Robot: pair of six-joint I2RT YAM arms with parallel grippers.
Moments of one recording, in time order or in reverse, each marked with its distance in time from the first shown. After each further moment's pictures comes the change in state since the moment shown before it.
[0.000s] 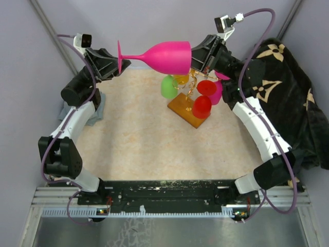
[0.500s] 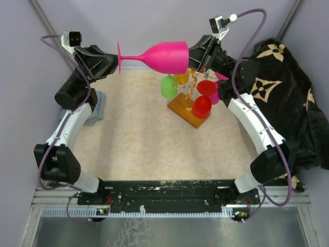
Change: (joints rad) left arm 0.000 -0.059 0.029 0.000 -0.114 -0.033; right arm 0.000 0.066 0.000 0.113 -0.018 0.061
